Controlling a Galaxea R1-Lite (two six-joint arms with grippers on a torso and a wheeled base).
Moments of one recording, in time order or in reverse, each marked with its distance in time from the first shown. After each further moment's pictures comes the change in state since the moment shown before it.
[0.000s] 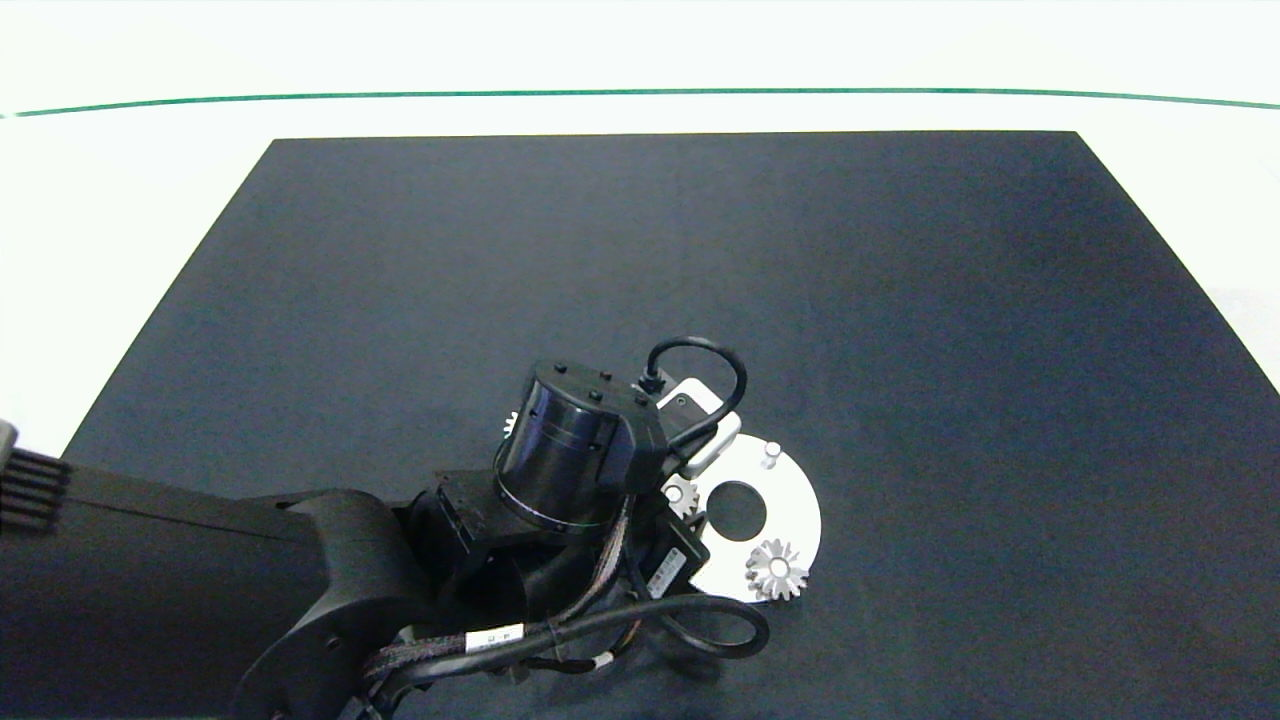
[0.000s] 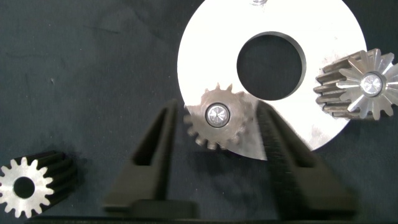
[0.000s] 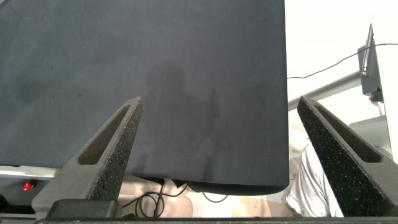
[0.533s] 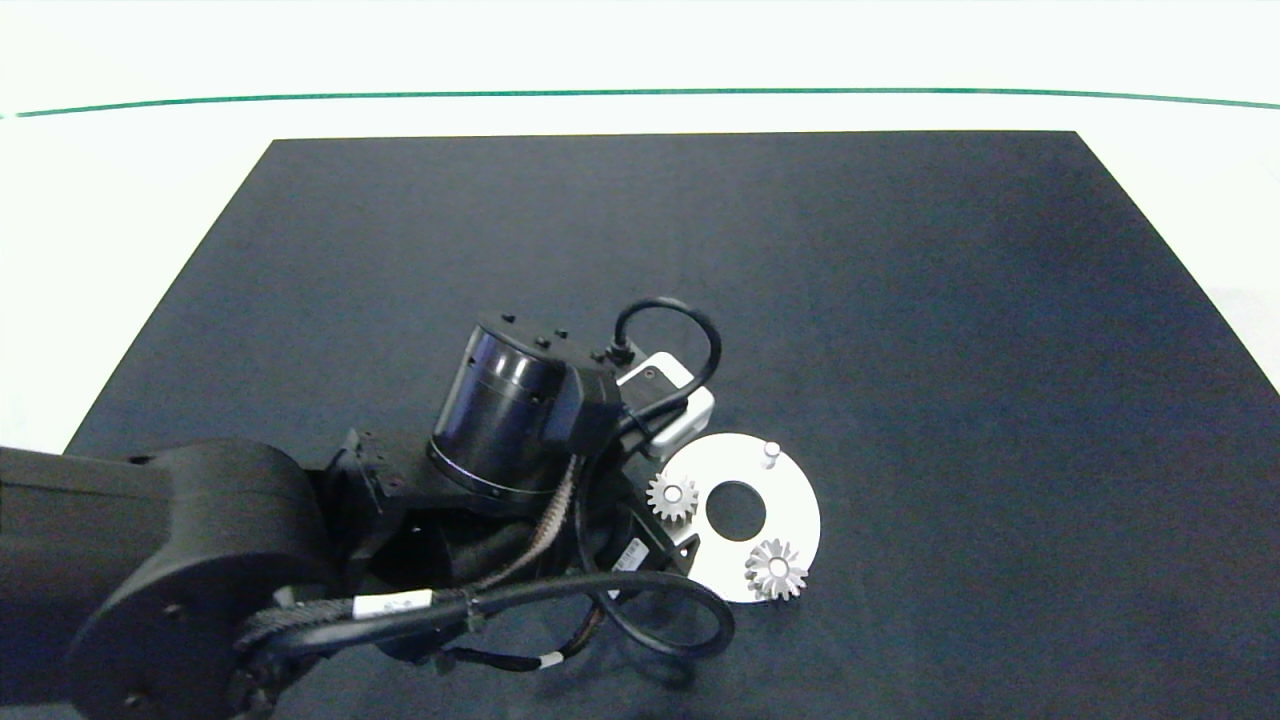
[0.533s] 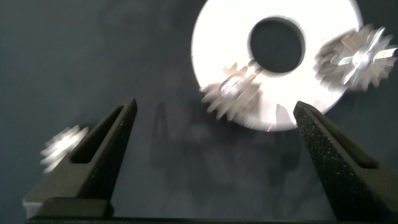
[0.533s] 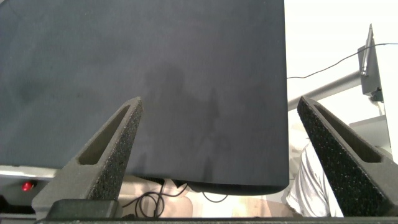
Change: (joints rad) left arm 0.021 -0.120 -0.059 0.237 0.000 0.022; right arm 0.000 0.000 0.004 0.001 0.000 0.000
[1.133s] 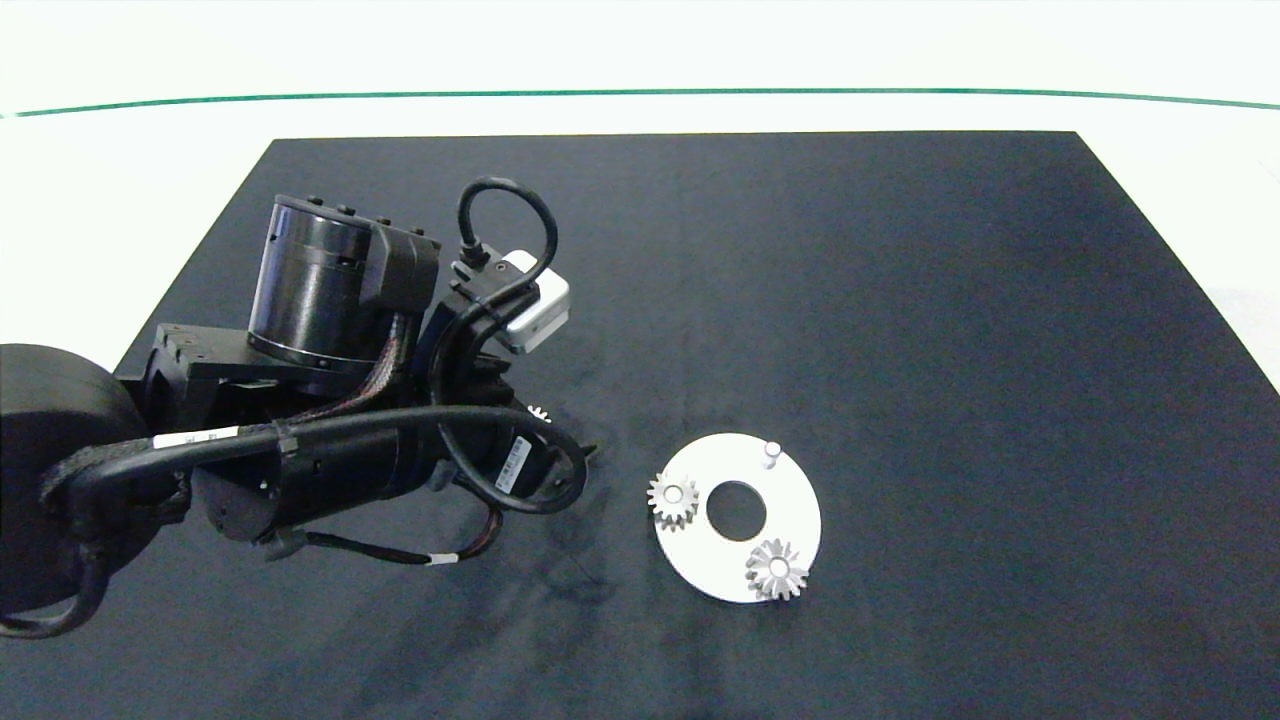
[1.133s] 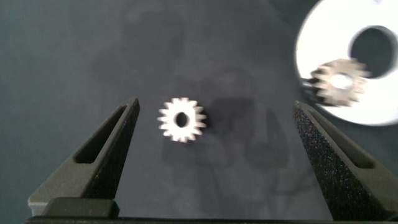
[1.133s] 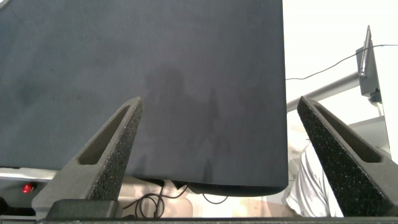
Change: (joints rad) left arm 0.218 -0.103 -0.023 0.044 -0.083 0.015; right arm -0.001 -0.001 -0.013 -0.001 0.000 0.000
